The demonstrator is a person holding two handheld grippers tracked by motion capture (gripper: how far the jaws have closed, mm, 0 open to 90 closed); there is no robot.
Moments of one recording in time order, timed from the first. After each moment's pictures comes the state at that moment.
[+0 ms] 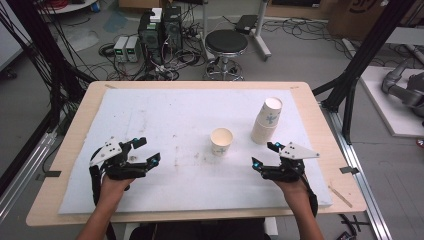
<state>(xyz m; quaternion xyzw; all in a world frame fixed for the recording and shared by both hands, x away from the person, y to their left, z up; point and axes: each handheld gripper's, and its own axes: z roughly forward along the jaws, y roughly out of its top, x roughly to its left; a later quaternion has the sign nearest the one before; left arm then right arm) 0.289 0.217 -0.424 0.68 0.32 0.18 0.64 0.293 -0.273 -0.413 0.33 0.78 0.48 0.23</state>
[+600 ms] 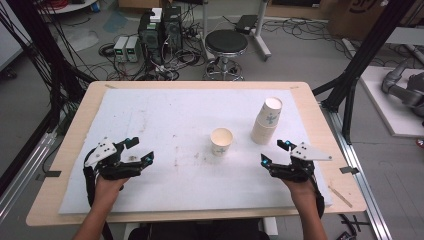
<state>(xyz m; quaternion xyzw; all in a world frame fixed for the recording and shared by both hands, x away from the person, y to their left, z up) 0.289 0.231 -0.427 0.68 0.34 0.21 0.62 0.288 -0.293 -0.407 0.35 0.75 0.49 0.26</state>
